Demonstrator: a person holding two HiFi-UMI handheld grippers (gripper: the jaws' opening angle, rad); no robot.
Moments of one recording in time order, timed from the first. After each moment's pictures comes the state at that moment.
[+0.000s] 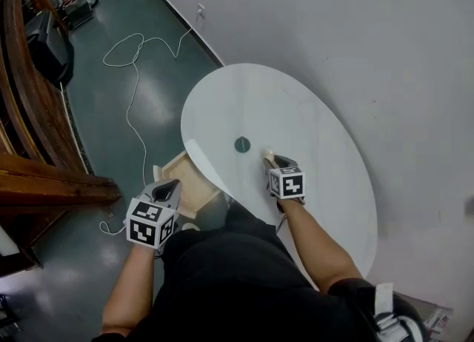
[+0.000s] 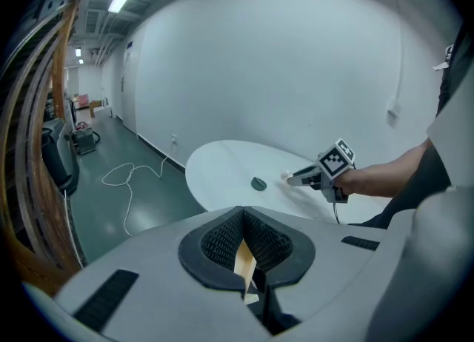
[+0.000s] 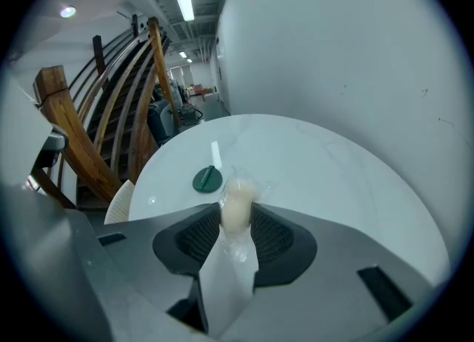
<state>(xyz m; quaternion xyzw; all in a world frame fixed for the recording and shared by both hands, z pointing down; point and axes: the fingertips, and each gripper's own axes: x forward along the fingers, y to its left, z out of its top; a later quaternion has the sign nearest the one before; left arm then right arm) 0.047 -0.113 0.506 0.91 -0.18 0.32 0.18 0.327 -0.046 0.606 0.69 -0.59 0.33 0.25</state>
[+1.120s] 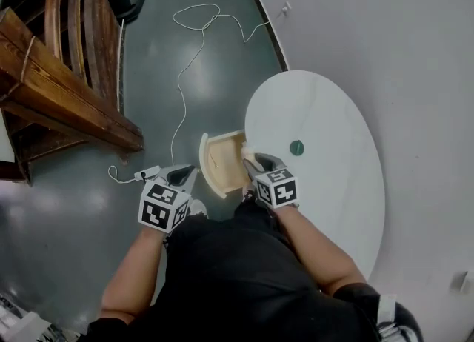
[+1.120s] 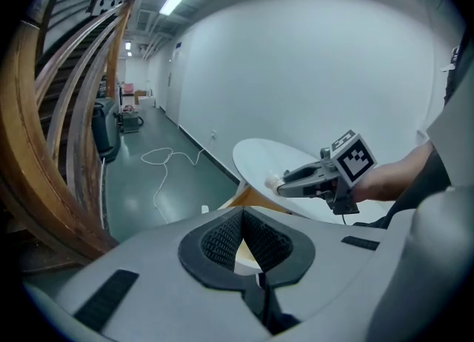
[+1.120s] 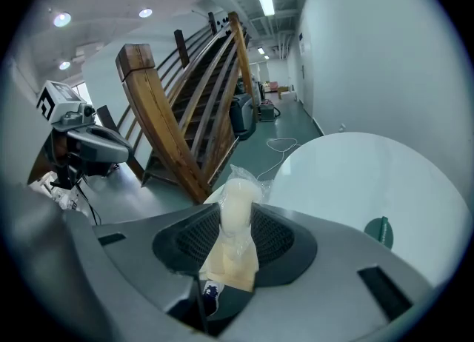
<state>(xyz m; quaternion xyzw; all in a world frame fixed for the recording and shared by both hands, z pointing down) -0.066 -0.106 0.528 0.87 -0.31 0.29 0.24 0.089 -0.119 0.587 0.47 -0.79 0.27 0.28</state>
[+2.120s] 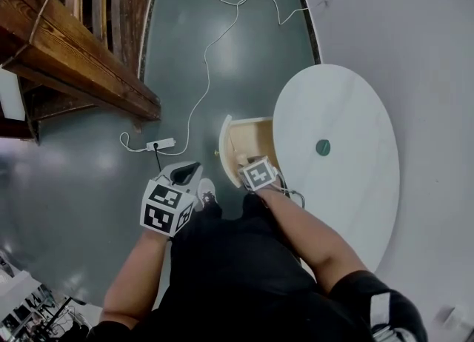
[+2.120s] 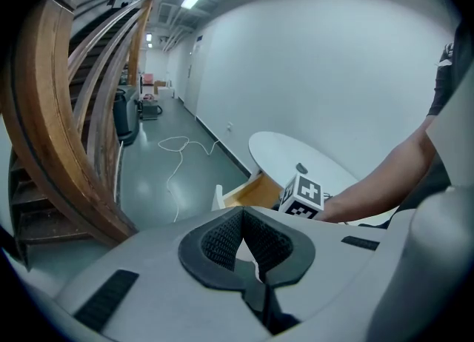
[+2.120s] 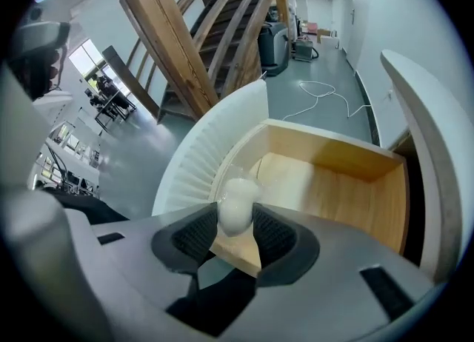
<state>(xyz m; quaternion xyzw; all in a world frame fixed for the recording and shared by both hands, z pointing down) -0.105 -0.084 0.551 0.83 -0.36 0.30 0.29 0.020 -0.071 0.765 0.30 -0.74 0.36 0.48</state>
